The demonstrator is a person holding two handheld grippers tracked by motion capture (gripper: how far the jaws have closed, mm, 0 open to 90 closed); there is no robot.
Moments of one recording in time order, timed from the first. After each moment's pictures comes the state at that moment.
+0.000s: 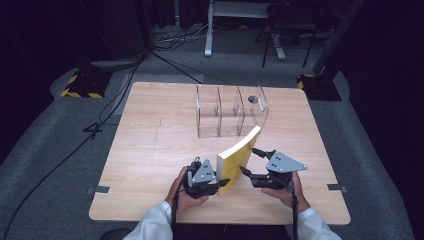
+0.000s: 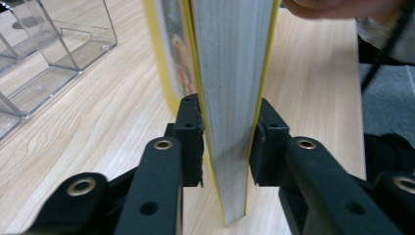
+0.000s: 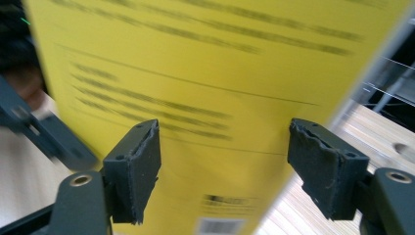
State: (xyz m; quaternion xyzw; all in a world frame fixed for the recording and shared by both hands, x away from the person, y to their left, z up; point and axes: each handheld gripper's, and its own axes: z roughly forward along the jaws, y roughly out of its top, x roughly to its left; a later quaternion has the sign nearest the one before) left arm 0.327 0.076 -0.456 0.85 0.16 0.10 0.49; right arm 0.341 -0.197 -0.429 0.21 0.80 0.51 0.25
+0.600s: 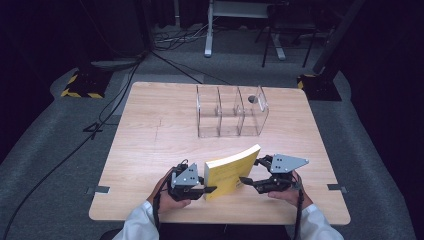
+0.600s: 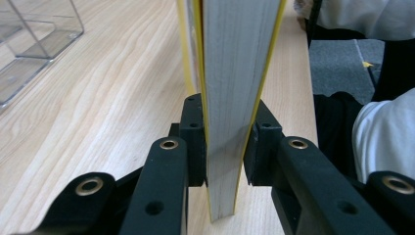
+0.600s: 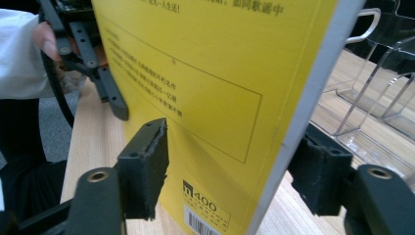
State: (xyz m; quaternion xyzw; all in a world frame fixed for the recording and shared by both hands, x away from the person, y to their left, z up) left arm 0.322 0.113 -0.453 0.87 0.11 0.06 0.48; right arm 0.350 -0.207 -0.440 0.12 0.81 0.56 0.12
